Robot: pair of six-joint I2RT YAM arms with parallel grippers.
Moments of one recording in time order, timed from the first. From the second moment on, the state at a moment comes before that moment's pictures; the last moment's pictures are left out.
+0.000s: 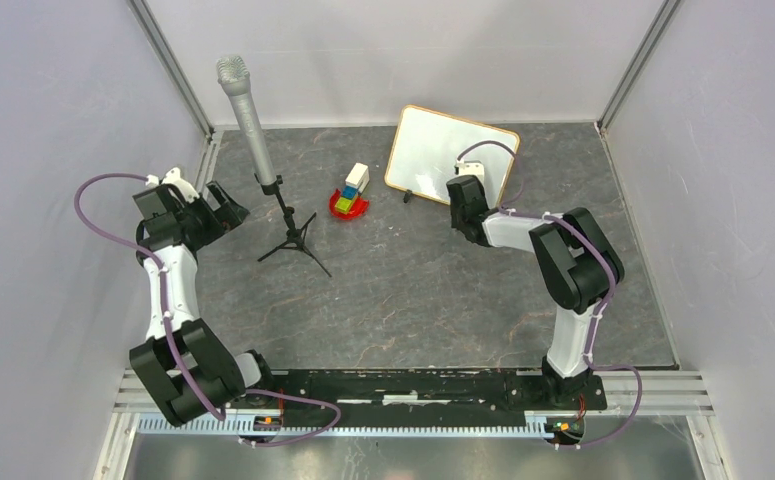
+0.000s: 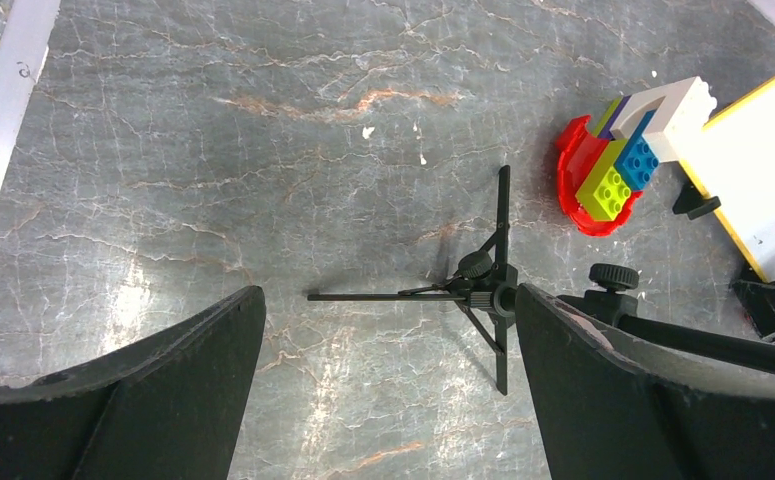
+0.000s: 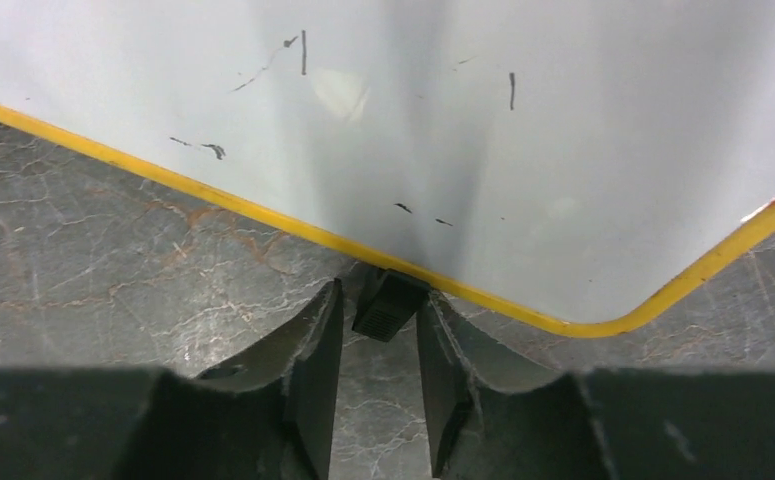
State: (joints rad) left arm 0.48 1.22 0.93 -0.41 0.44 -0.20; right arm 0.46 1.91 1.05 0.09 0.41 0.29
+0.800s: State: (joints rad) left arm 0.48 1.24 0.94 -0.43 0.41 -0.20; right arm 0.43 1.75 0.84 0.17 0.32 0.27
